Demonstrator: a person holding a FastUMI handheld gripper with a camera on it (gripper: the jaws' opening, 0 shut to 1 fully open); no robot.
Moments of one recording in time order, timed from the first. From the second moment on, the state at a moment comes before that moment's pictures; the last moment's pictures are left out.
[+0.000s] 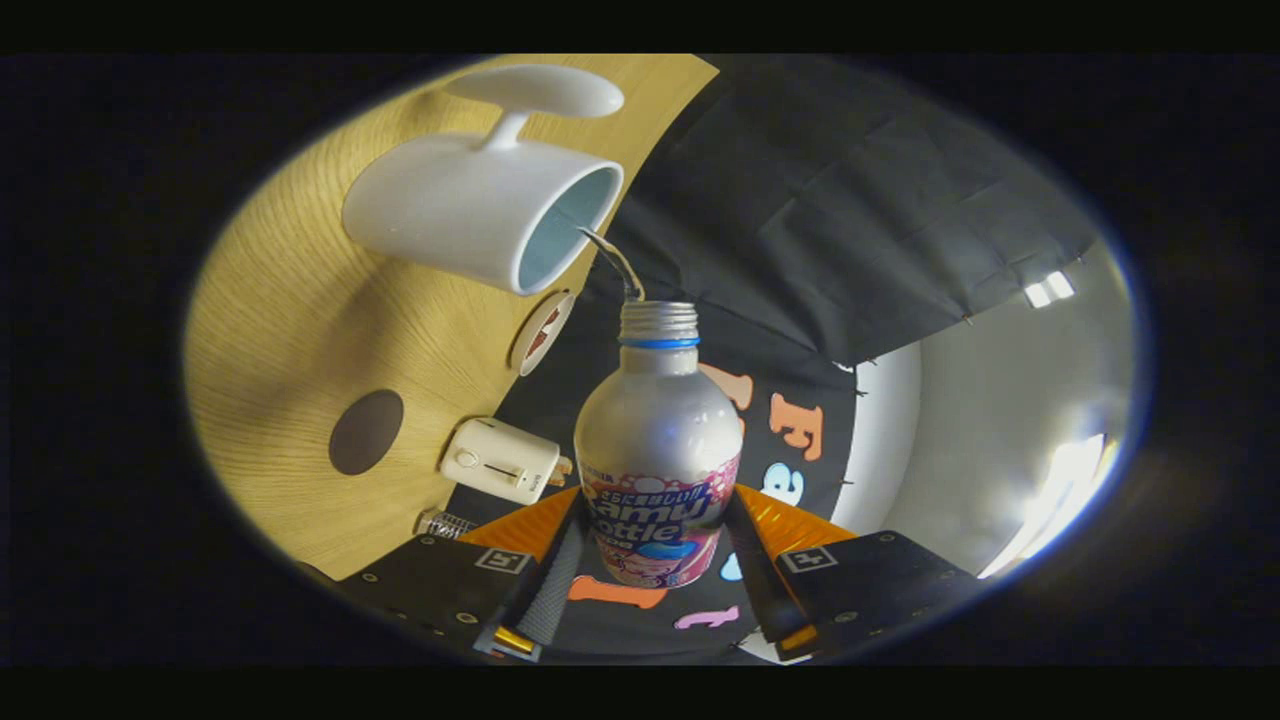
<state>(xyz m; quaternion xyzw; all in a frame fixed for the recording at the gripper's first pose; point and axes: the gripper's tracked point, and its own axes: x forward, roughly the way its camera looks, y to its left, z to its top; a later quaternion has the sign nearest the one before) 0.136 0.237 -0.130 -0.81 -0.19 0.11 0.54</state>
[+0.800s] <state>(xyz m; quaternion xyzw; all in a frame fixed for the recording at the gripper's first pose) 0.142 0.247 -0.122 -0.83 -0.21 0.12 0.51</state>
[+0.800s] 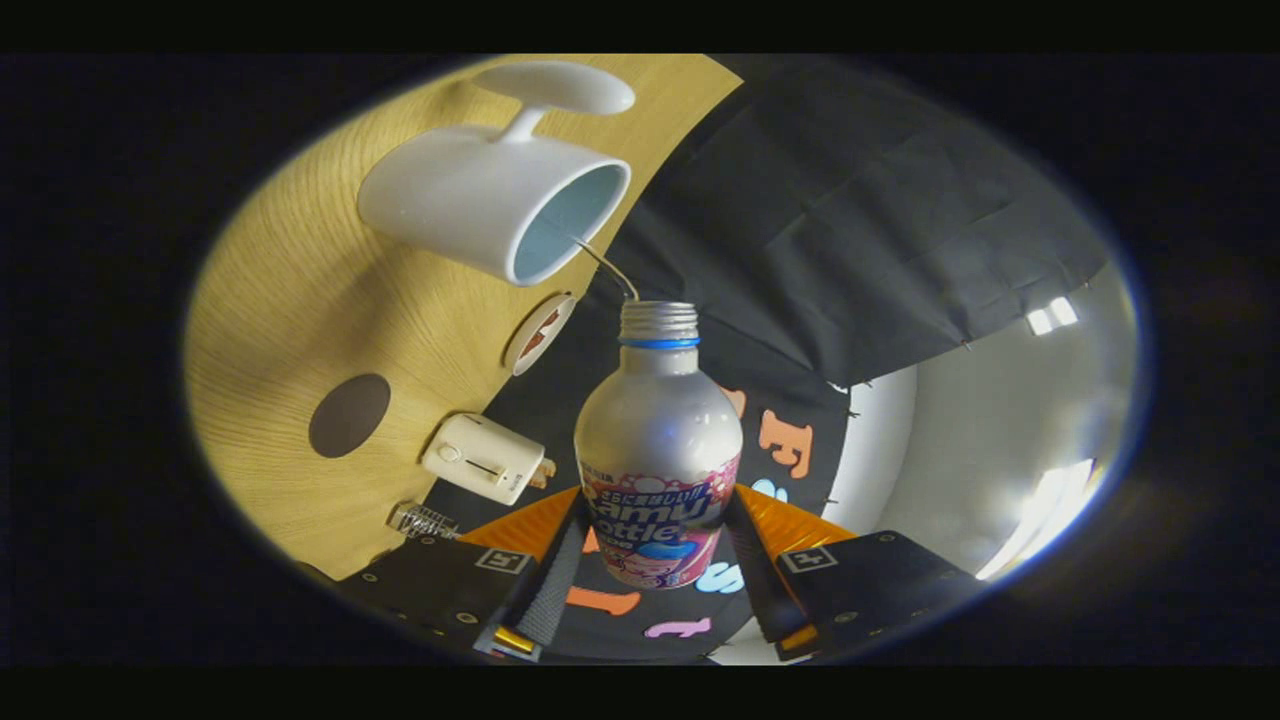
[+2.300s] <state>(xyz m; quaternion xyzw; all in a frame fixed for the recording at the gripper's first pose) 0.140 0.266 -0.125 -0.84 -0.23 0.15 0.47</state>
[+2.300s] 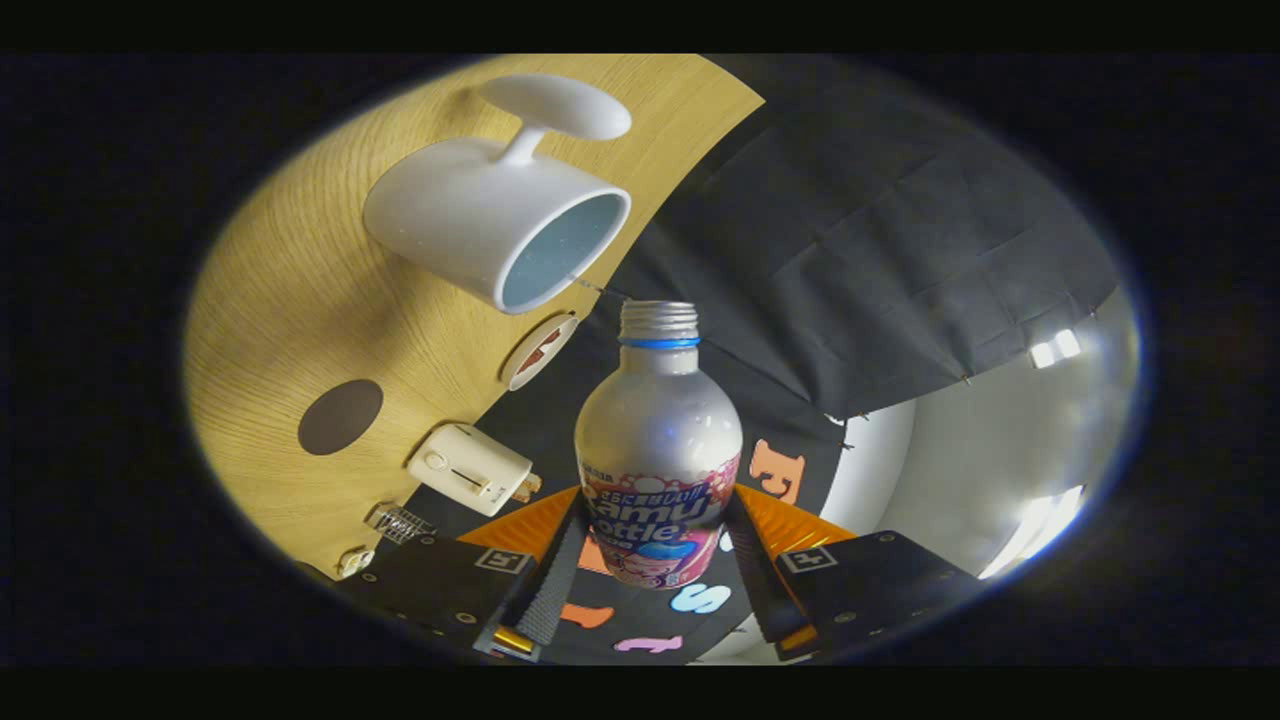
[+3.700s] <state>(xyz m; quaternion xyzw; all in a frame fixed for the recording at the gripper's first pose) 0.159 0.232 -0.148 -0.46 0.02 0.20 0.86</state>
